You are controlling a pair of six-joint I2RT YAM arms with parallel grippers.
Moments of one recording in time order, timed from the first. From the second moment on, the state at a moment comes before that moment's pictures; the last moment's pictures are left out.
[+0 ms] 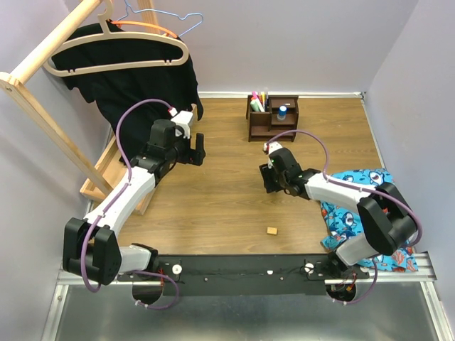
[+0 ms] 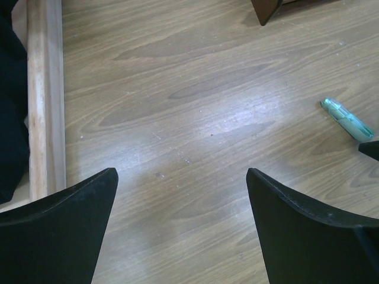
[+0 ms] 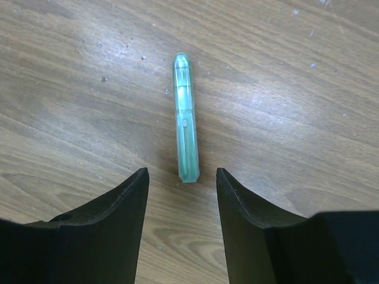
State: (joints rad) left arm -0.31 1.27 0.96 -0.25 0.14 -0.10; right arm 0.63 1.51 0.79 -0.13 0.16 0.16
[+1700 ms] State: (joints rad) left arm -0.31 1.27 0.94 -0.22 0.14 -0.11; right arm 0.40 1.55 0.93 -0.08 0.16 0.12
